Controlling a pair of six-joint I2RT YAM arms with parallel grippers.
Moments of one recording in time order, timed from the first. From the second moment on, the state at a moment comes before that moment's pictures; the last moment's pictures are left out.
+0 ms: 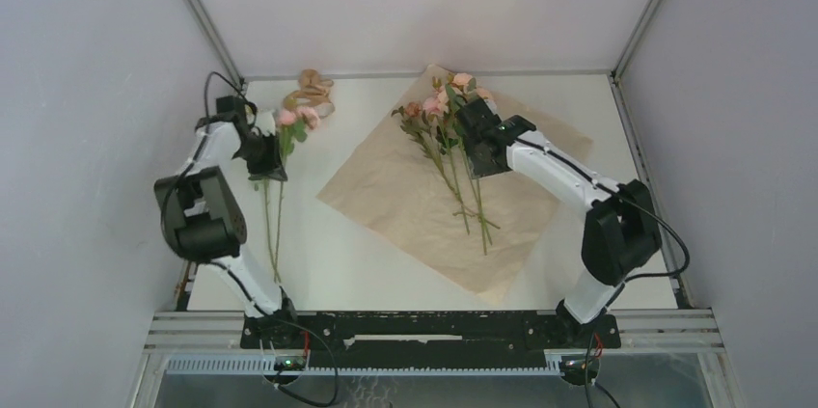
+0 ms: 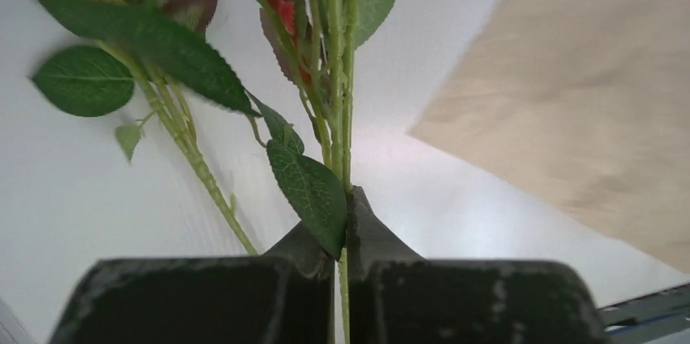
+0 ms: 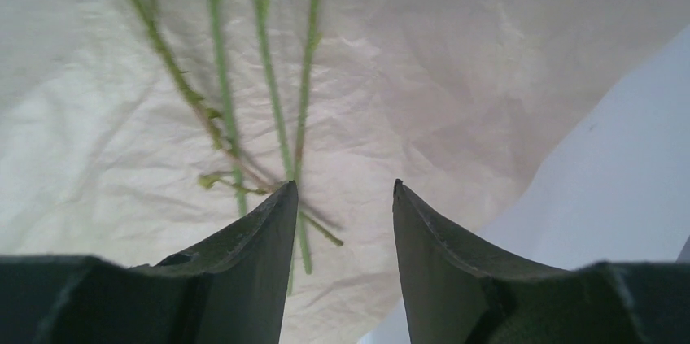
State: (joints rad) left arm 0.23 1.85 1.36 -0.84 0.26 0.20; right arm 0.56 1.71 1.39 -0.88 0.35 0.31
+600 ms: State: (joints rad) left arm -0.11 1.24 1.43 -0.45 0.94 -0.37; right arm 0.91 1.47 1.38 -0.10 -0.19 0.28
